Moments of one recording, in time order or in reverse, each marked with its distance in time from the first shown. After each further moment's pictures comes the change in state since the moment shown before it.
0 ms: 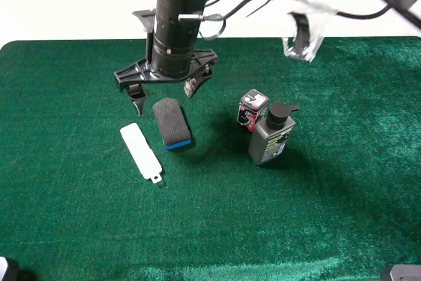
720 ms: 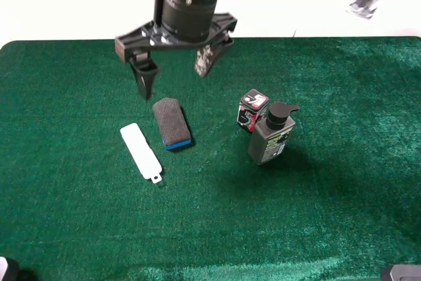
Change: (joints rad) left arm 0.000 0.000 0.000 0.000 0.000 0.000; right arm 0.000 -0.190 -0.002 0.022 0.208 -0.079
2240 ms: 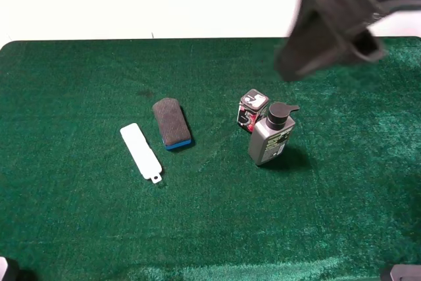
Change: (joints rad) left arm 0.000 0.000 0.000 0.000 0.000 0.000; right arm 0.000 -0.779 0.496 -0.160 0.006 -0.003
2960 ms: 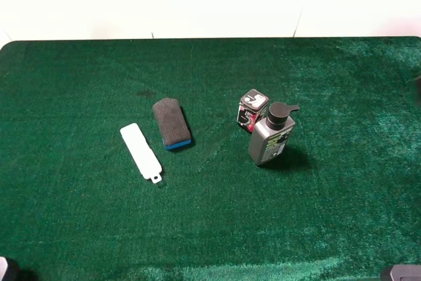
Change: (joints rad) left arm 0.000 0.000 0.000 0.000 0.000 0.000; right arm -0.278 -0.495 0.355 -0.087 -0.060 0.045
